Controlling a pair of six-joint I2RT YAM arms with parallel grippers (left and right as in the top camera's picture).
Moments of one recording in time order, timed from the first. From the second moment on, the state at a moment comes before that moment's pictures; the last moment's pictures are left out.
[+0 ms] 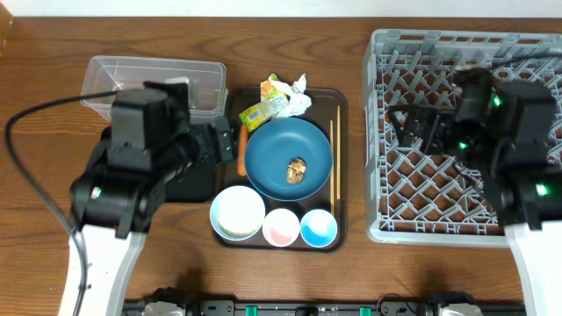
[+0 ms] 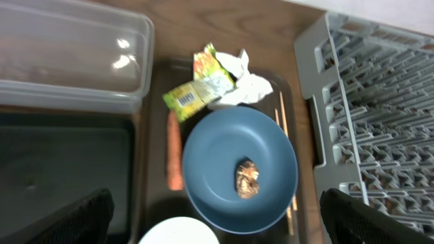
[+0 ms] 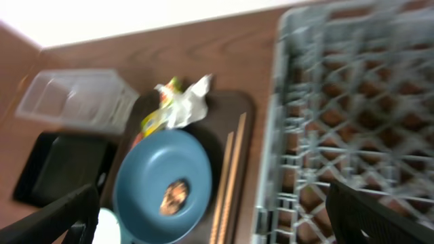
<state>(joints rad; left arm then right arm) -0.18 1.13 1.28 -0.93 0.21 -0.31 0.08 1.16 1.26 -0.79 -0.34 0.24</state>
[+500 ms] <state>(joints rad) -0.57 1.42 1.25 -1.25 0.25 -0.28 0.08 1.26 1.26 -0.84 -0.36 0.22</state>
